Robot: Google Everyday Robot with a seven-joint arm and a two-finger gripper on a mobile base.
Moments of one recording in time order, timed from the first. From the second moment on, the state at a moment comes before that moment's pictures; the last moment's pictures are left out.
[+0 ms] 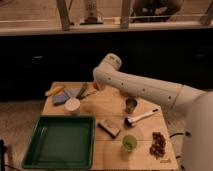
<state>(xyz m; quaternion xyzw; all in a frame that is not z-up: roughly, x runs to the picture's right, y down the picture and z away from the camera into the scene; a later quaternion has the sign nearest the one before) -0.044 -0.054 0.825 -0.03 -0.13 -0.18 0.97</state>
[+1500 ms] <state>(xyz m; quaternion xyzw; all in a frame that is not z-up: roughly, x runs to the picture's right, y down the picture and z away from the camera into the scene) -0.126 -0.026 0.815 -0.06 -0.29 -0.29 0.91</state>
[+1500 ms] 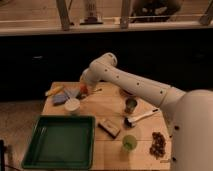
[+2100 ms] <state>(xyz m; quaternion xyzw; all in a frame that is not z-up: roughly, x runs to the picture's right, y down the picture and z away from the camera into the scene) -0.152 -0.009 0.801 -0.07 -0.34 -0.33 0.88</state>
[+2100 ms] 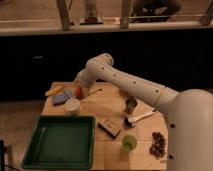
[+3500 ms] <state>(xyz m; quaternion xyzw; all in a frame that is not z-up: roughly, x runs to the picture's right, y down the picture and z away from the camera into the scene) -0.197 0.032 0.797 -0.13 -0.38 -0.37 0.84</state>
